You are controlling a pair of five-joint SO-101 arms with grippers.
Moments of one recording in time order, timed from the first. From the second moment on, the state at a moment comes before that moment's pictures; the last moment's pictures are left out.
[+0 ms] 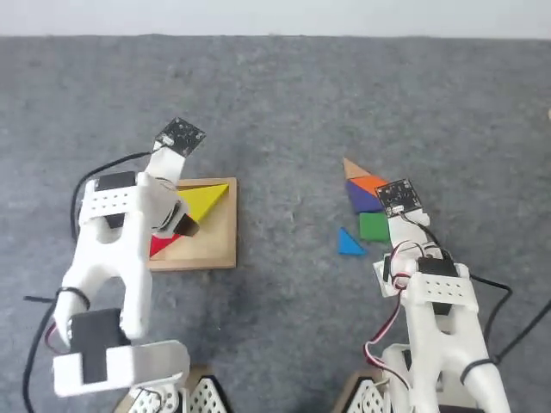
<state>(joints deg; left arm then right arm) -15.7 -3.7 36.2 55.7 -34.9 1.7 -36.7 72.5 43.6 21.5</state>
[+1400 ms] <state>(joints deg) -21.8 -9.1 34.8 54.2 -29.6 1.7 -36.7 72.5 43.6 21.5</state>
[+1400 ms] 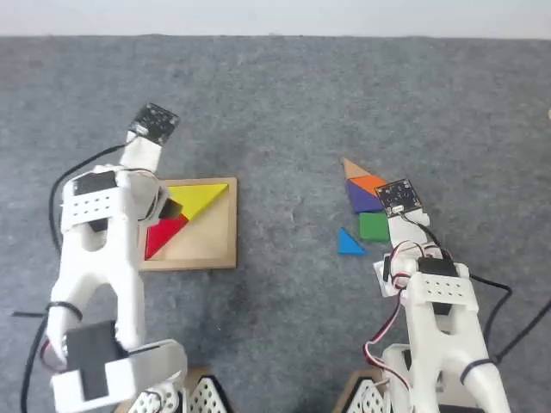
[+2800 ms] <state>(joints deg) -23.7 3.4 33.8 45.8 -30.3 1.7 -36.7 72.5 43.6 21.5</state>
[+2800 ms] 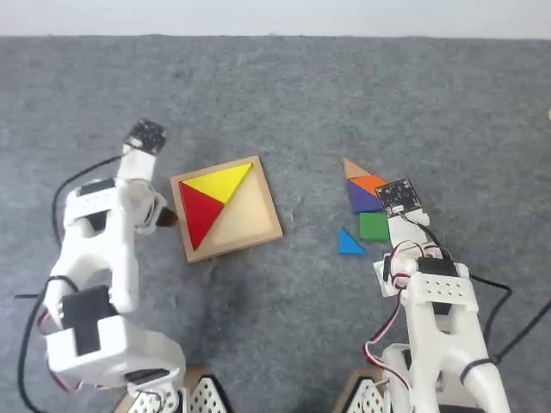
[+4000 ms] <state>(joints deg) -11.8 27.3 1.8 58.2 -24.7 1.7 -36.7 72.5 43.6 21.5</state>
